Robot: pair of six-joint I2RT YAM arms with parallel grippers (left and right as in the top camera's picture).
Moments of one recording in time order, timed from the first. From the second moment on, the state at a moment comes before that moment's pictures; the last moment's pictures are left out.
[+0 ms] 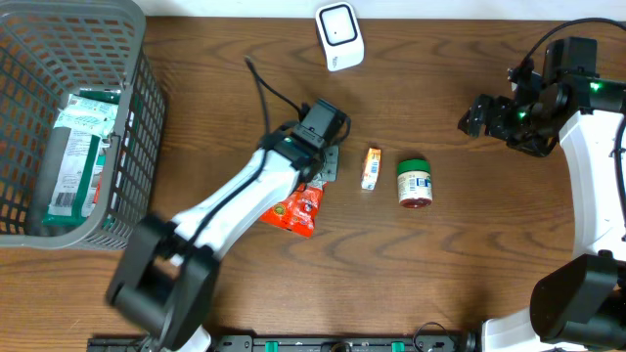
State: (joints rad) left arm -0.60 1.79 1.25 -0.60 -0.07 -0.44; right arm -0.15 1.69 1.56 -1.14 -0.26 0.14
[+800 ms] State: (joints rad) left arm -0.67 1.89 1.19 -0.62 -0.02 -0.45; right arm -0.15 1.69 1.56 -1.14 -0.26 0.14
